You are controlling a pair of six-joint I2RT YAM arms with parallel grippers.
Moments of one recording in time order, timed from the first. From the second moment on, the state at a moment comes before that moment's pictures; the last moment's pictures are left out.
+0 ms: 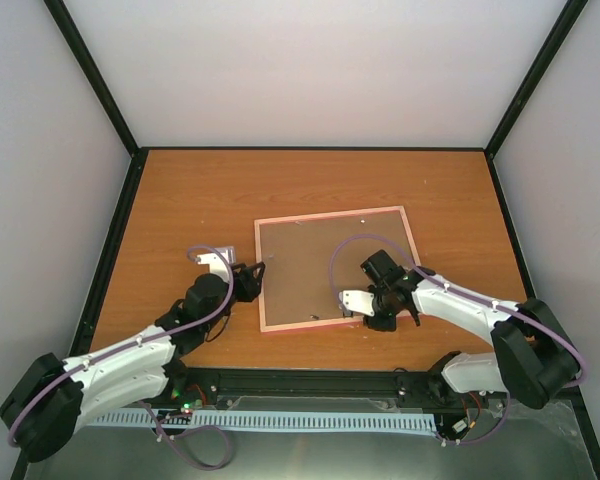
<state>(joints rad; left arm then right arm) -0.72 0.89 0.20 0.35 -0.23 -0.65 0.63 1.30 0.62 -0.64 -0.17 -0.89</state>
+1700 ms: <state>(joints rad) -1.40 1.30 0.91 -0.55 -0.35 -0.19 0.64 1.08 0.83 -1.01 -0.15 -1.02</state>
